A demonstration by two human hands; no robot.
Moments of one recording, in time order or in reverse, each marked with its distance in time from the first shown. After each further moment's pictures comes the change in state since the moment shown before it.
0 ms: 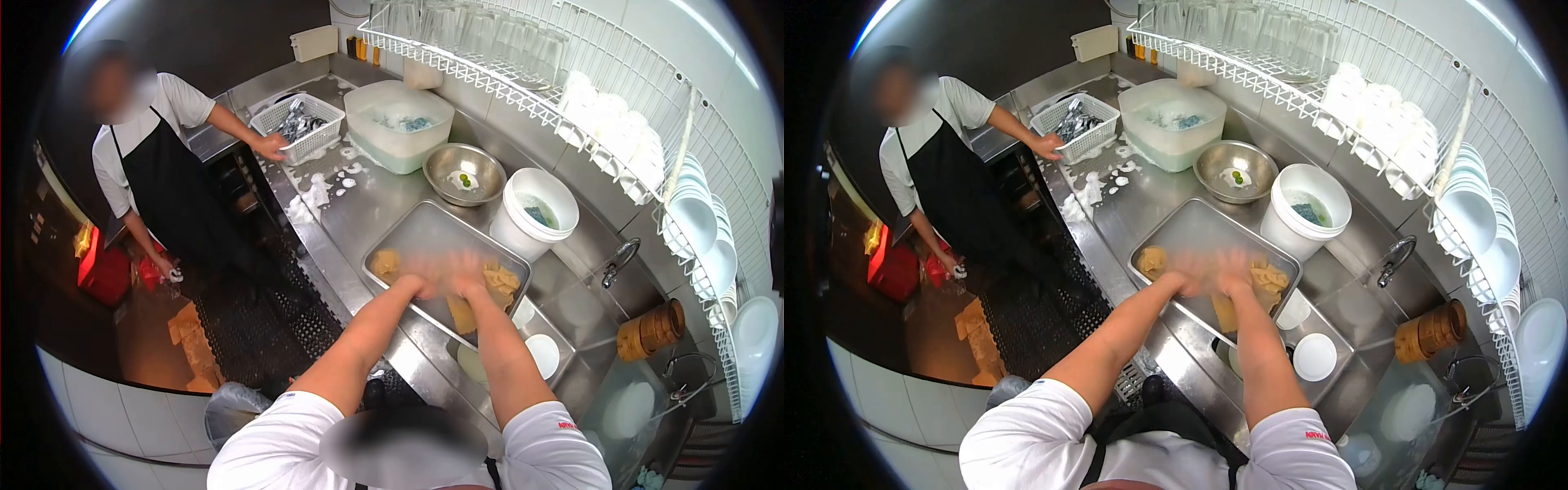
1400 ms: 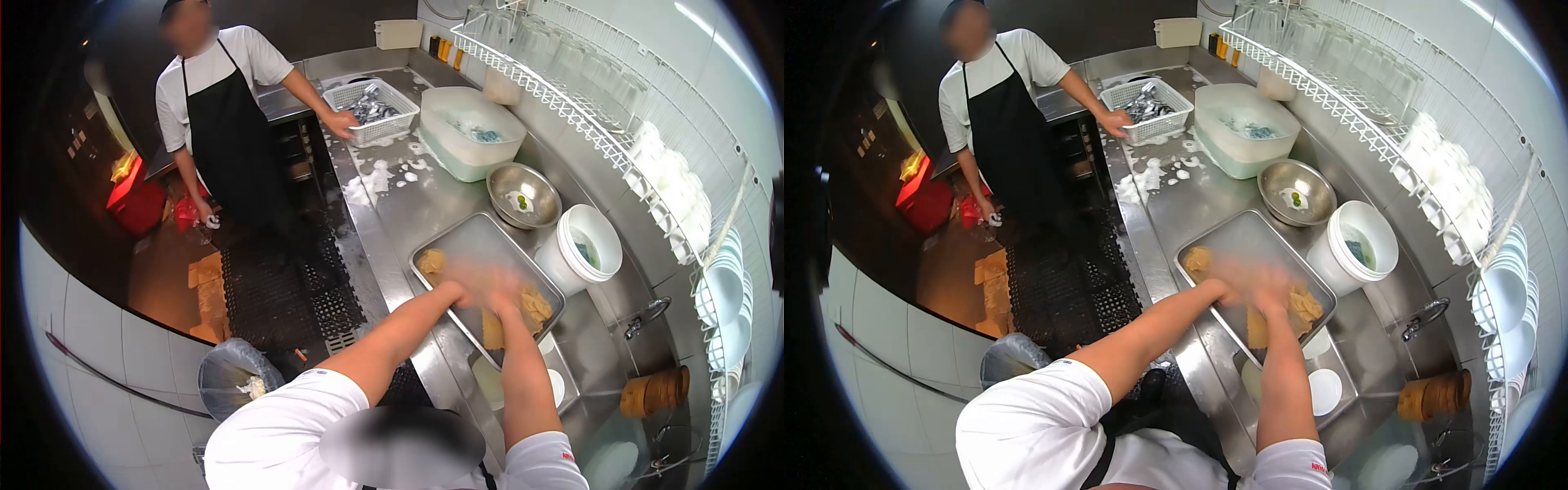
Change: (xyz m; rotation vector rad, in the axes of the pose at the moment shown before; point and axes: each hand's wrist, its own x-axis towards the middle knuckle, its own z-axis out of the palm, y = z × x) left_hand 0.034 -0.009 0.036 -0.060 0.201 0.071; right_hand -0.008 -0.011 -0.012 0.002 0.072 -0.022
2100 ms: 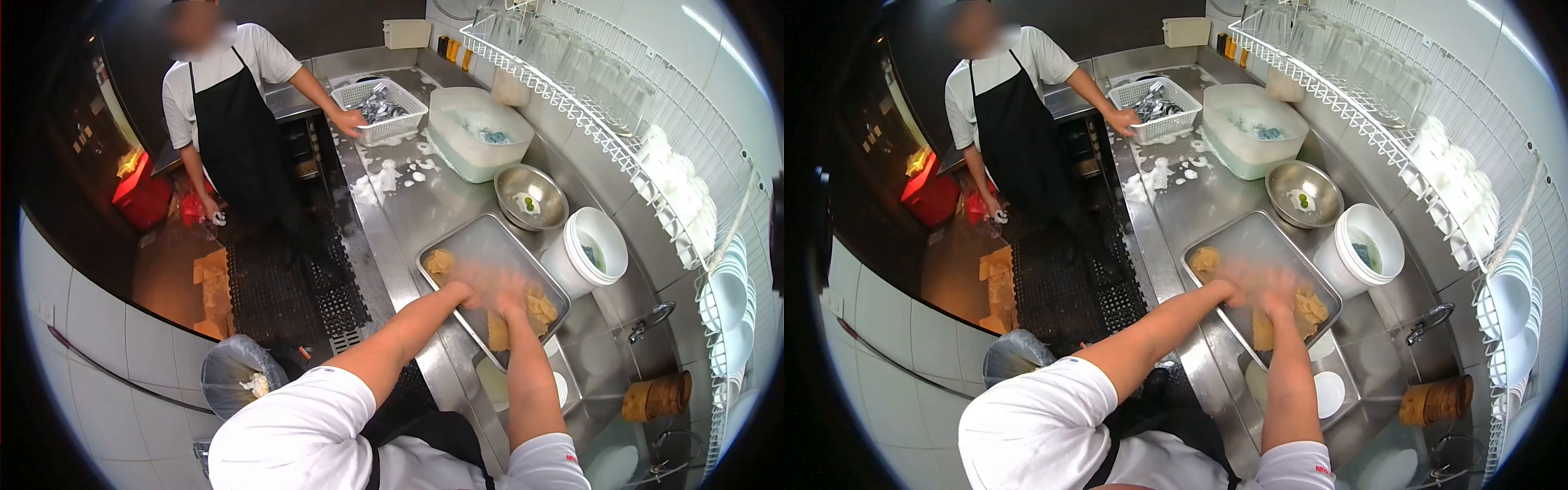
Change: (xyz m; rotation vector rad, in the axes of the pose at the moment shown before) left_hand -0.043 0.019 -0.048 -0.012 0.055 -0.153; right_hand 0.010 0.014 0.020 0.007 -0.019 0.013
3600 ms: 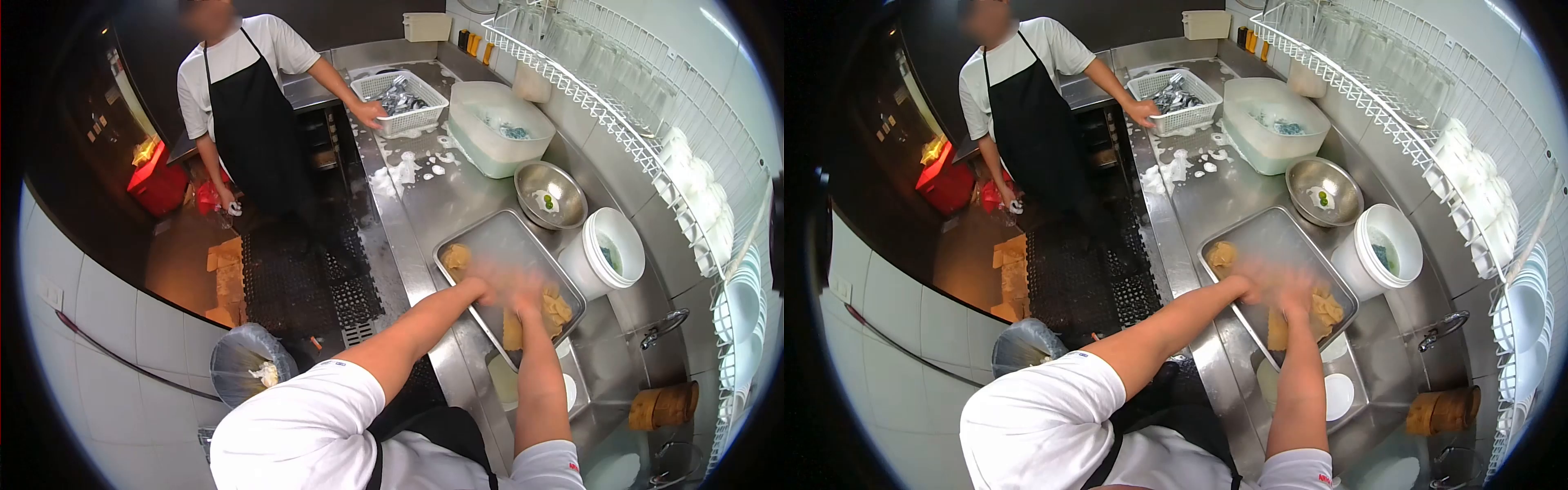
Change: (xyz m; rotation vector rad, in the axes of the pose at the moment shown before) left_hand 0.049 -0.017 0.050 0.031 -0.163 0.063; right_hand -0.002 0.001 0.000 -0.027 0.034 -0.033
